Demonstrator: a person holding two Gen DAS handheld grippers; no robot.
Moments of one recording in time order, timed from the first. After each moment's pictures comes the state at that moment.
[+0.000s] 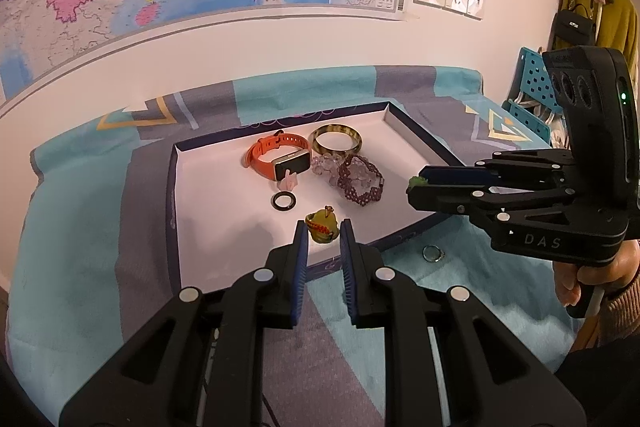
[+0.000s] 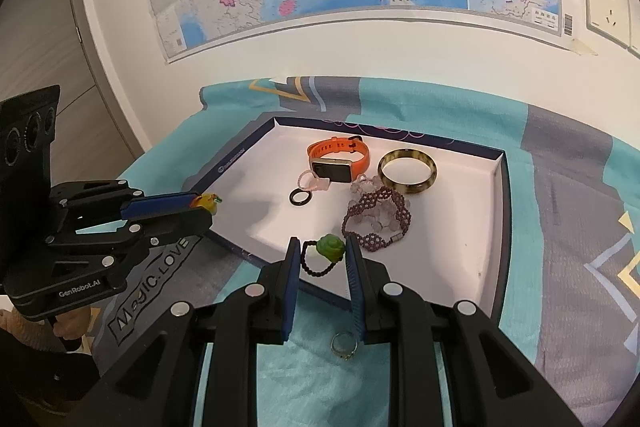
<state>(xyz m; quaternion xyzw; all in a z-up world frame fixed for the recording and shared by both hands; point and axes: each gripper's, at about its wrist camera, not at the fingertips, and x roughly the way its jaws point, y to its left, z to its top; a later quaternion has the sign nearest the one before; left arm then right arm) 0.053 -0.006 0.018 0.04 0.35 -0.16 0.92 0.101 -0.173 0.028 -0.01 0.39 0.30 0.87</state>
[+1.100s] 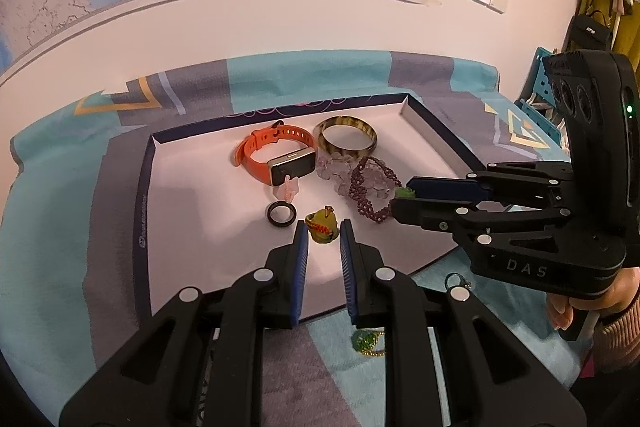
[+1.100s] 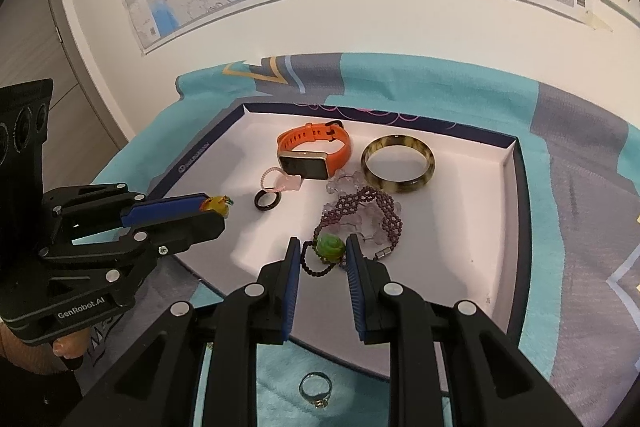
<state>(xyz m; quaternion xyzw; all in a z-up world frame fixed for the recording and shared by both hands) 0.103 -0.015 -0.007 0.02 0.38 -0.15 0.91 0.143 -0.162 0.002 -0.01 0.42 0.29 0.86</state>
